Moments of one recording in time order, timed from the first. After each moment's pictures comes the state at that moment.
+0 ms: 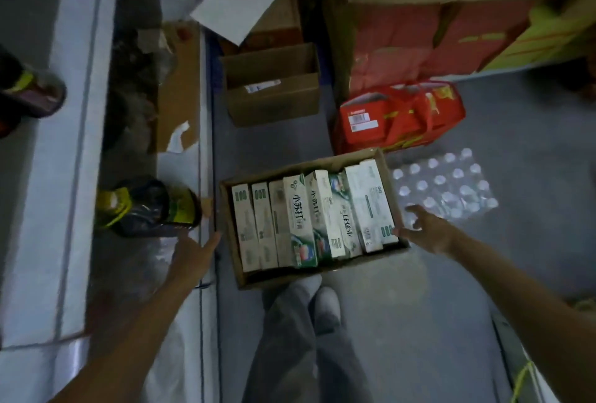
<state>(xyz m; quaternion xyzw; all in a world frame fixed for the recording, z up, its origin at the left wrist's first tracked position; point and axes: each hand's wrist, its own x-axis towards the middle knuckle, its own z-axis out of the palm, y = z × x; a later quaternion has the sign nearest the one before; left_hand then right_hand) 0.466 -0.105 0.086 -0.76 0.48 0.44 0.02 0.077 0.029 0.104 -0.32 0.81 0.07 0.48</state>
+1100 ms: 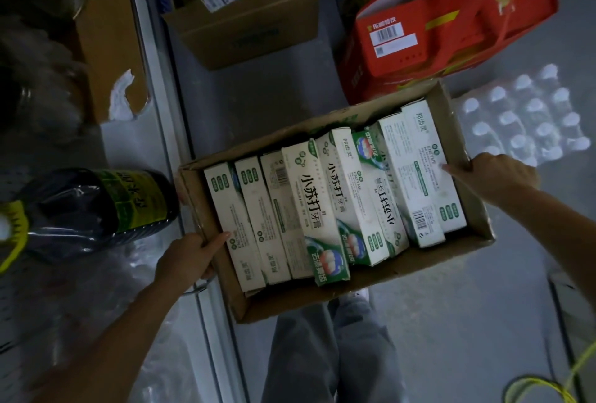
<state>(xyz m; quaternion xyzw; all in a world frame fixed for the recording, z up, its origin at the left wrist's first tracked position) 0.481 -0.169 -0.101 -0.67 0.58 0.38 0.25 0.019 -0.010 -0.102 -0.35 0.87 0.22 0.27</state>
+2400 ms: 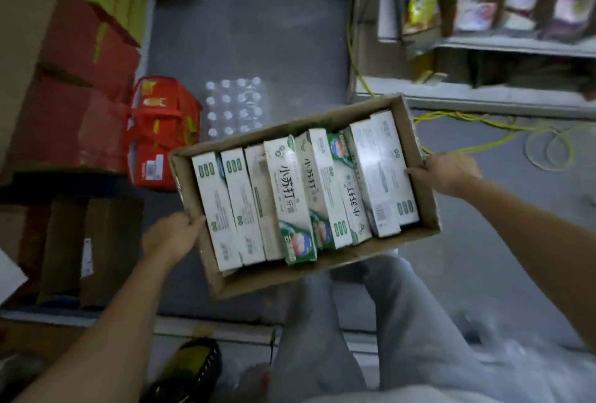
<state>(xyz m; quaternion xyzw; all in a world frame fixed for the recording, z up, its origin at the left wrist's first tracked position) 0.203 -0.082 0.198 -0.13 0.91 0.02 0.39 0.229 0.394 0.187 0.12 0.92 0.03 0.36</state>
